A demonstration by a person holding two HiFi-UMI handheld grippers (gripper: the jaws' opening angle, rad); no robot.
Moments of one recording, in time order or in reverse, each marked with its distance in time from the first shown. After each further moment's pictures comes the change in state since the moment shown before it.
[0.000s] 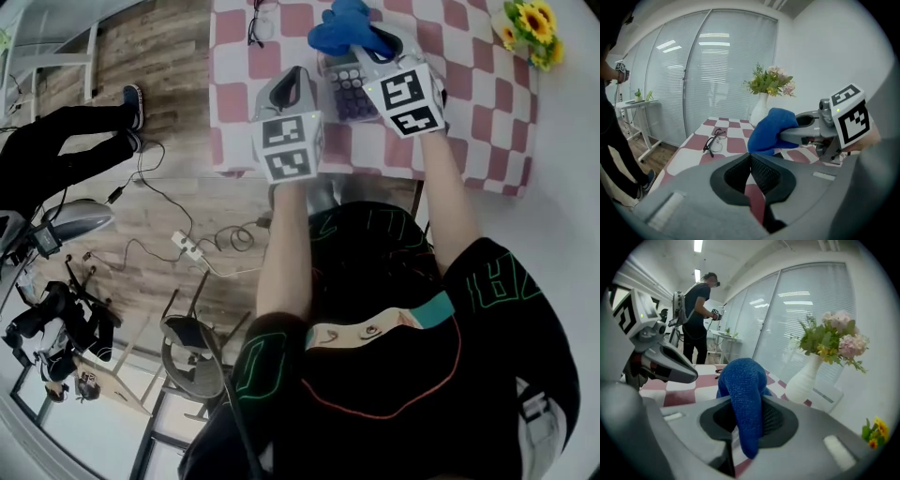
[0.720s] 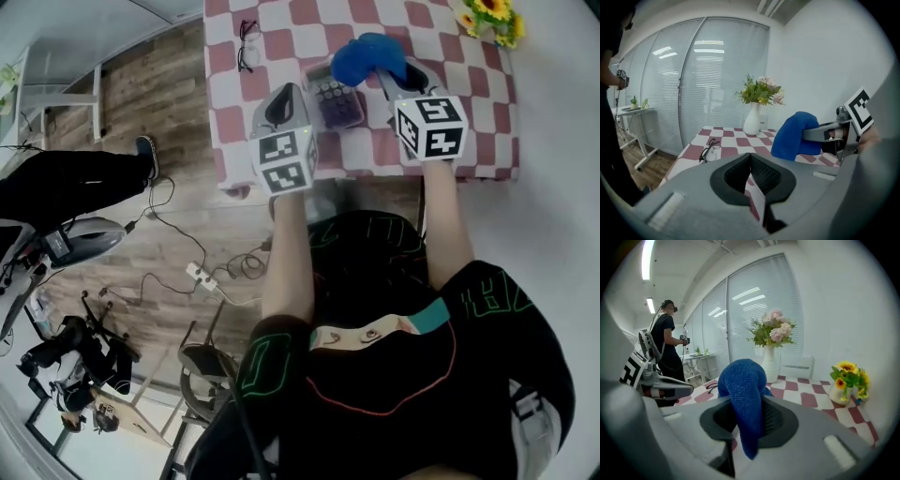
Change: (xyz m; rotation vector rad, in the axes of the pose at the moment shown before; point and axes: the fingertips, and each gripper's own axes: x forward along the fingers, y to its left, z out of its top) left arm -0.021 -0.028 0.028 0.040 -0.073 -0.050; right arm -0.099 -0.040 -0.032 0.504 -0.029 -0.173
